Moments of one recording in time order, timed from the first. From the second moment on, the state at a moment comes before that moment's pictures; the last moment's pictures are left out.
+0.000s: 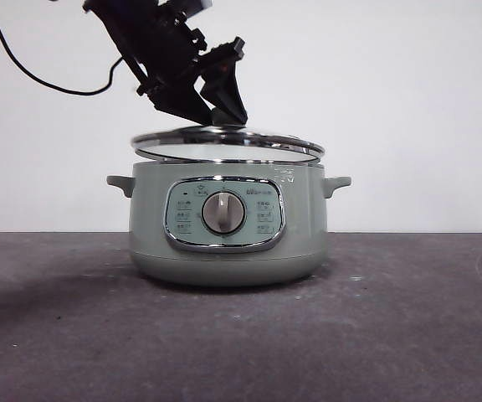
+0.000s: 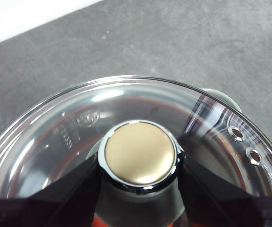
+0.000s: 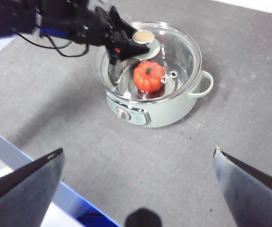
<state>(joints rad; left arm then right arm) -0.48 1.78 1.49 -0.25 0.20 0.10 0.56 1.04 1.77 -1.35 -0.08 0.06</state>
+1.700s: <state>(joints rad) -0.48 1.83 1.52 -0.30 0.18 0.11 0.56 1.04 1.77 -1.35 -0.16 0.06</state>
